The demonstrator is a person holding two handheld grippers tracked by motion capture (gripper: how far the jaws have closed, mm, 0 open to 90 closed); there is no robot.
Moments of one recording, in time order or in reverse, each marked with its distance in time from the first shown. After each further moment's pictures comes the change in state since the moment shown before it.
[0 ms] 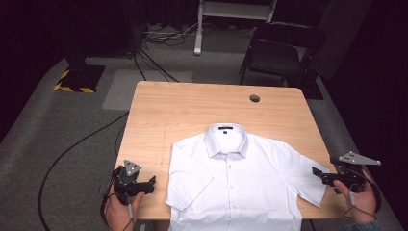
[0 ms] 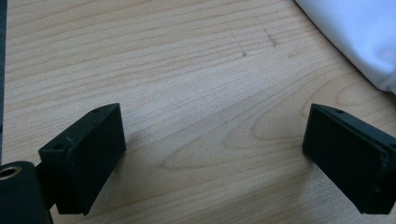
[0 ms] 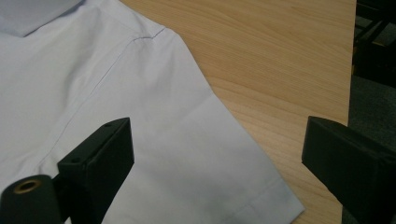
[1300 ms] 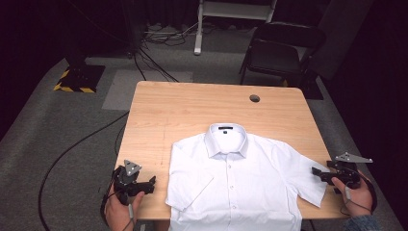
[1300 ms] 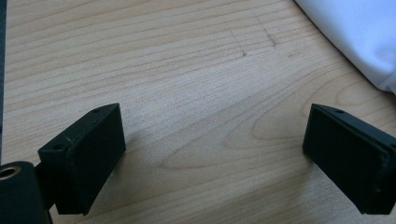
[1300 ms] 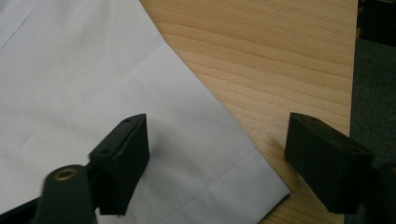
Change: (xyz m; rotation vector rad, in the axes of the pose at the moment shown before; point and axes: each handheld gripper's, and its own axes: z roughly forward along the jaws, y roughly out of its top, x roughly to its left) left arm 0.000 0.000 0.000 0.001 -0.001 0.002; right arm -0.032 -0.030 0.037 0.086 -0.007 0.075
